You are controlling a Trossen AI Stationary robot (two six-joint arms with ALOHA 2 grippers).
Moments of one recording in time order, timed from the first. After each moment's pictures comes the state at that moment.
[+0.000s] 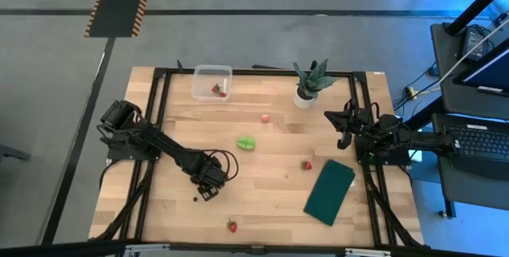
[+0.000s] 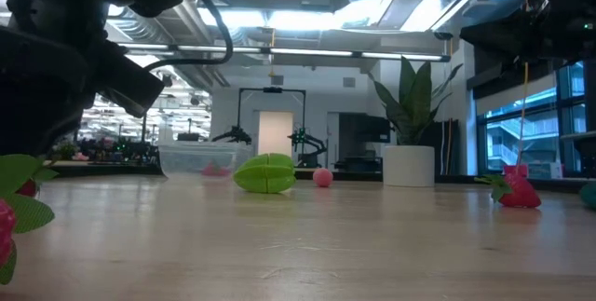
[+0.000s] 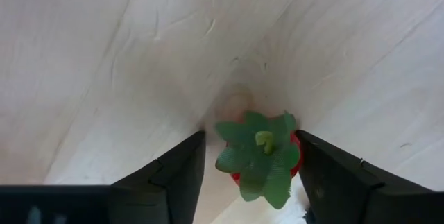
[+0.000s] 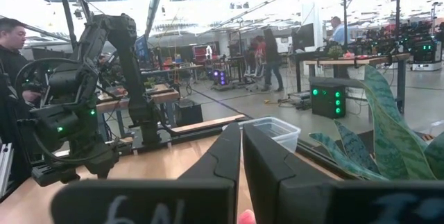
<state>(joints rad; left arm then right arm) -0.43 1.71 0.94 -0.78 0.12 -1.09 -0.06 0.00 0.01 0.21 0.27 0.08</state>
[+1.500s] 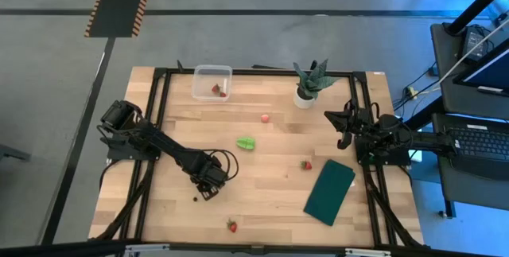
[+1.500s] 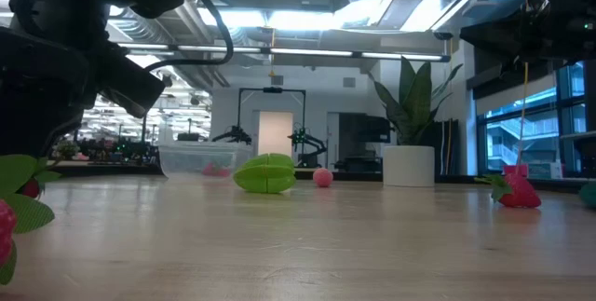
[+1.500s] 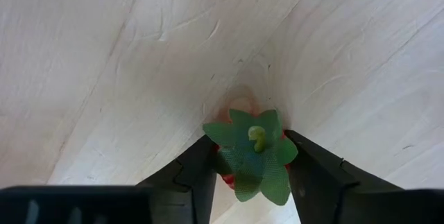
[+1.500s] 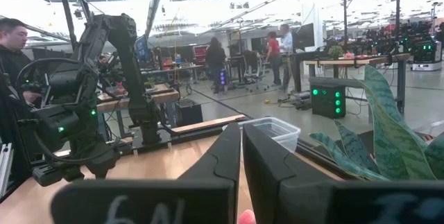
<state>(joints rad) -0.43 1.71 0.94 -0.78 0.13 -1.09 -0.06 0.00 0.01 0.21 0.27 0.08</state>
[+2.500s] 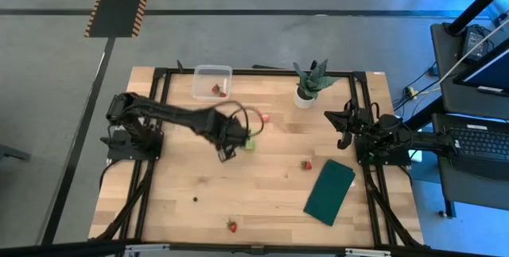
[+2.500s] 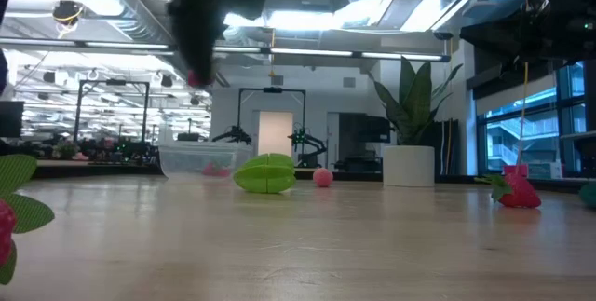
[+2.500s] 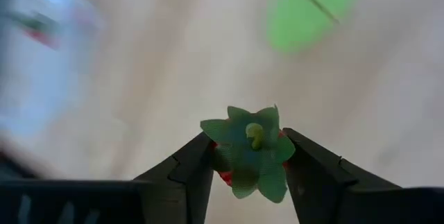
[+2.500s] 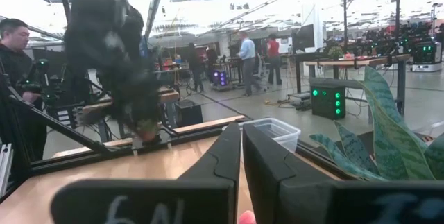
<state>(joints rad) -0.09 1.71 1.48 -1.29 -0.31 -0.56 -0.06 0.00 0.01 0.22 0.27 0.07</state>
